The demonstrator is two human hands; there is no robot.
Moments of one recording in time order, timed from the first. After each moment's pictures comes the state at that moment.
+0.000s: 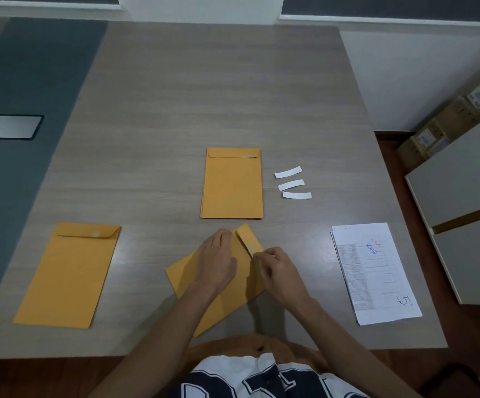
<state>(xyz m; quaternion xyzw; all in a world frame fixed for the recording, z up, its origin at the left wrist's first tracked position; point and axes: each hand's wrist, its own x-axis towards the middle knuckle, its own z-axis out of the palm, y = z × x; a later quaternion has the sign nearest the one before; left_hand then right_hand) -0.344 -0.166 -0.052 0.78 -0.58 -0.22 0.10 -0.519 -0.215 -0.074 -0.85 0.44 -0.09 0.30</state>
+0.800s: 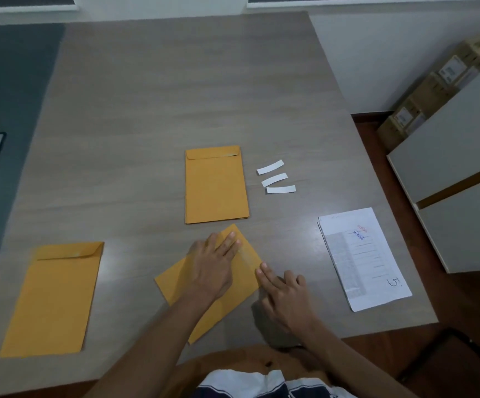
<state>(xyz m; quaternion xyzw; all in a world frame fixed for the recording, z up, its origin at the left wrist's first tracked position) -0.349 -0.179 -0.051 0.67 -0.71 -0.14 -0.19 -0.566 -0.175 -0.093 -0.91 0.41 0.02 0.06</state>
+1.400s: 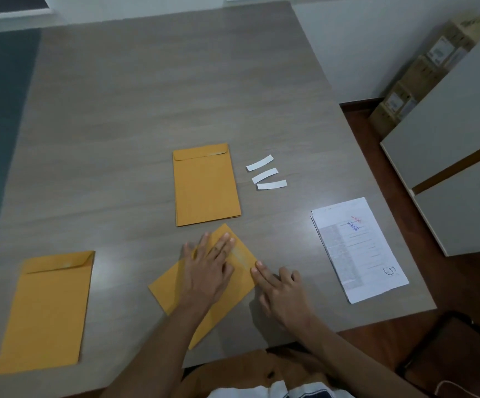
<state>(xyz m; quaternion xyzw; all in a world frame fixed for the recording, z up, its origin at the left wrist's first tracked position) -0.351 -0.168 -0.063 0.71 -0.67 -0.15 -0.14 -0.566 -0.171 -0.099 -0.91 0.41 -0.03 0.02</state>
